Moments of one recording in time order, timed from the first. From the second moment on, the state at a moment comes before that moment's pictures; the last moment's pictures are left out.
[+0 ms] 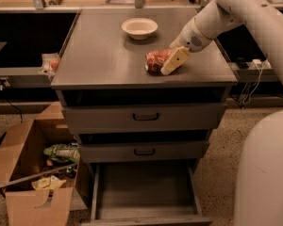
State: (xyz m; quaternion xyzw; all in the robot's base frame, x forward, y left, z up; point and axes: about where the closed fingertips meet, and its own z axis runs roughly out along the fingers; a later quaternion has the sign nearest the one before) arm 0.711 -0.118 0.863 -0.56 0.77 0.14 0.29
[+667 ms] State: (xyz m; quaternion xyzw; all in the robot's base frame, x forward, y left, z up) arm 0.713 -0.113 0.852 -0.57 0.76 0.12 0.28
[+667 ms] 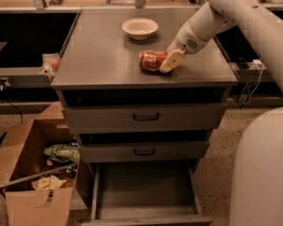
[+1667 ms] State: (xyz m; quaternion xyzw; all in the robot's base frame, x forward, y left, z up) arm 0.545 -0.117 0.930 -0.57 0.74 0.12 0.34
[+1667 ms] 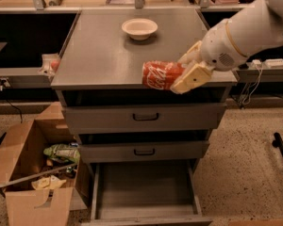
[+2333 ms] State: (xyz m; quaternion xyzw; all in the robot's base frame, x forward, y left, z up) arm 0.536 -0.118 0.915 -0.57 0.75 0.12 0.32
